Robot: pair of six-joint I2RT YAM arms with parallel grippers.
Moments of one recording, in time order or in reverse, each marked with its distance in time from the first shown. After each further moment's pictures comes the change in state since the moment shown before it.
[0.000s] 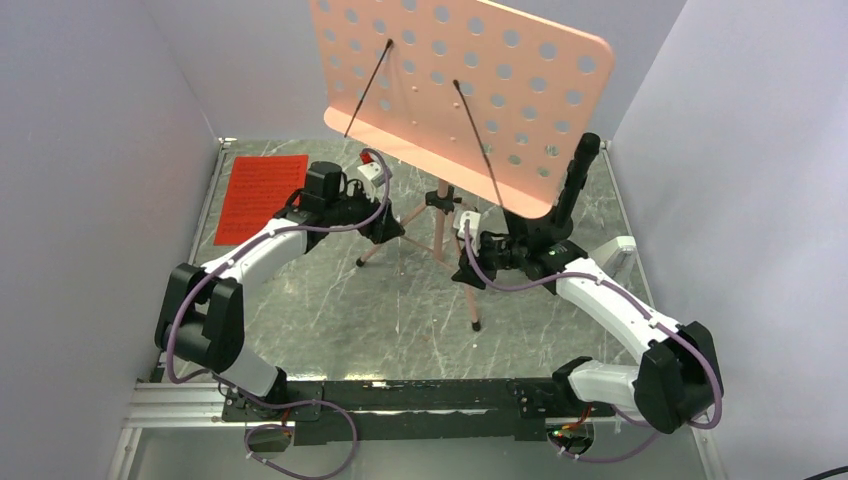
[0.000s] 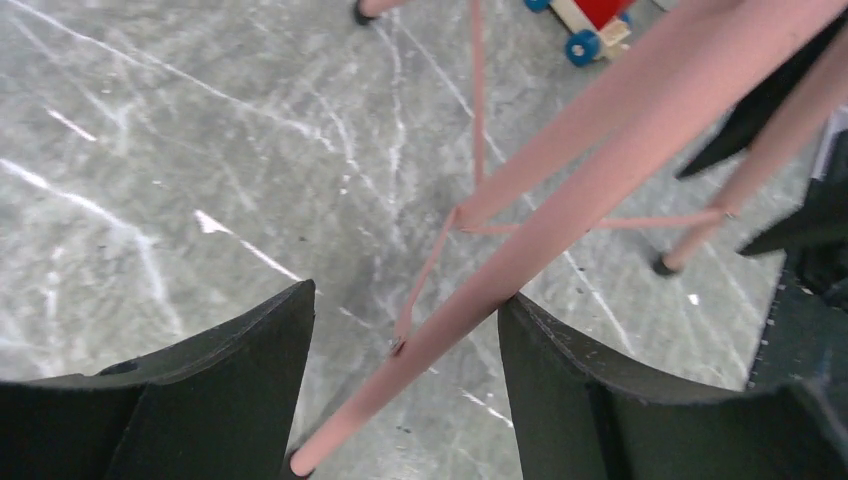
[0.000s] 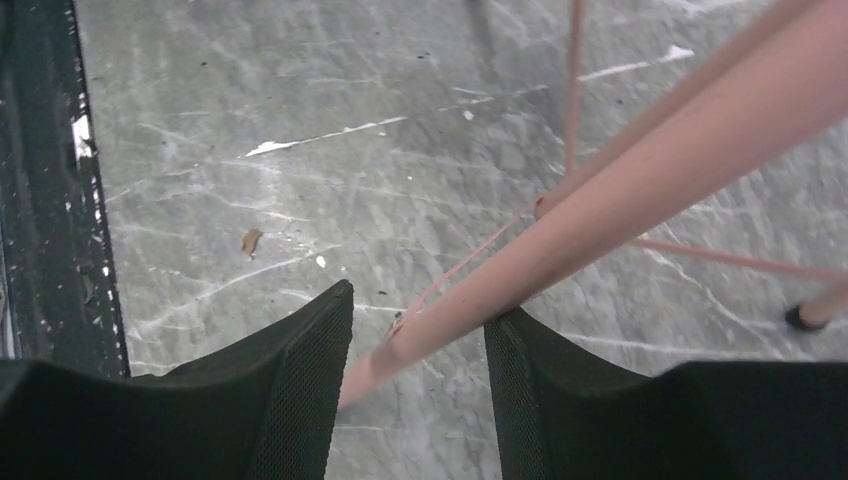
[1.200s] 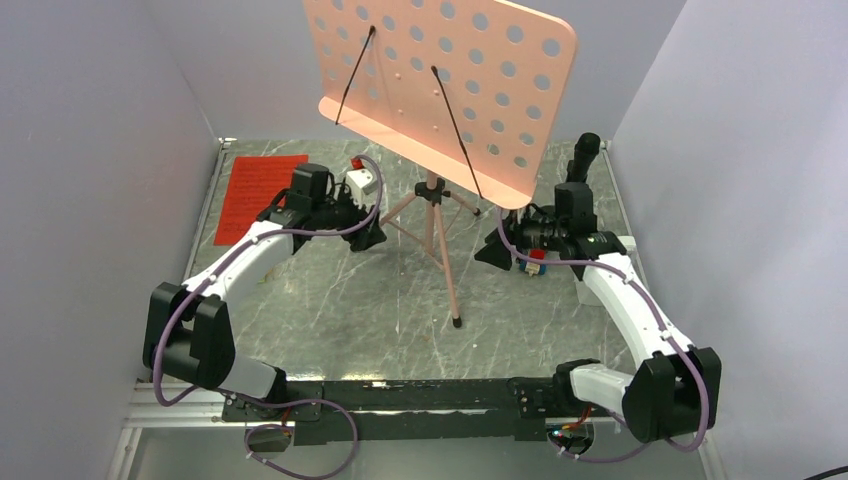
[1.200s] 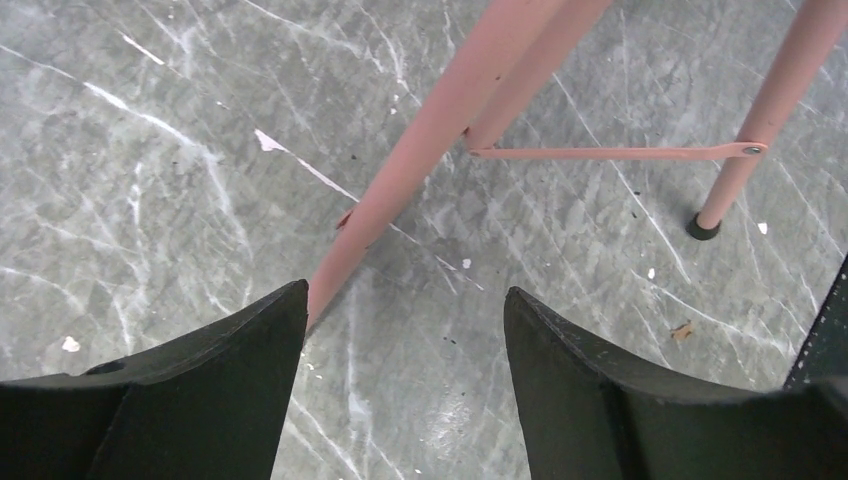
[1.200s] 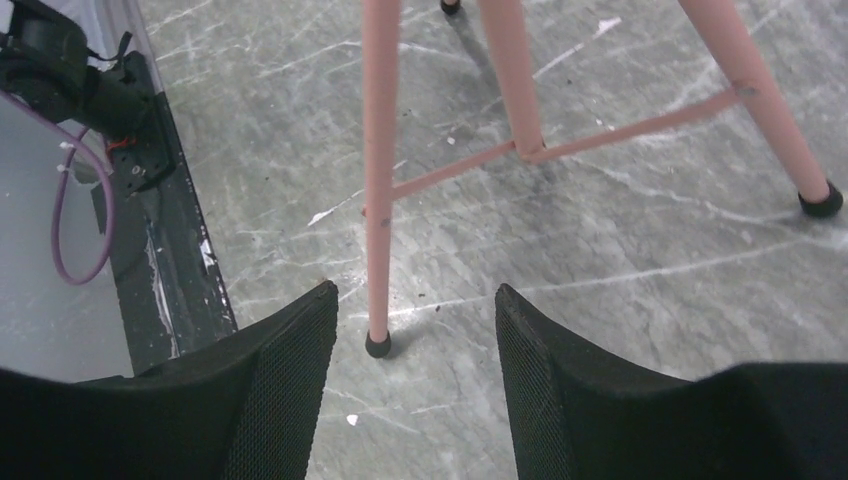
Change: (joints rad) left arm 0.056 -0.094 0.015 -0.230 -0.083 0.206; right arm -0.282 -0.043 0.094 -0.085 -0.247 0.284
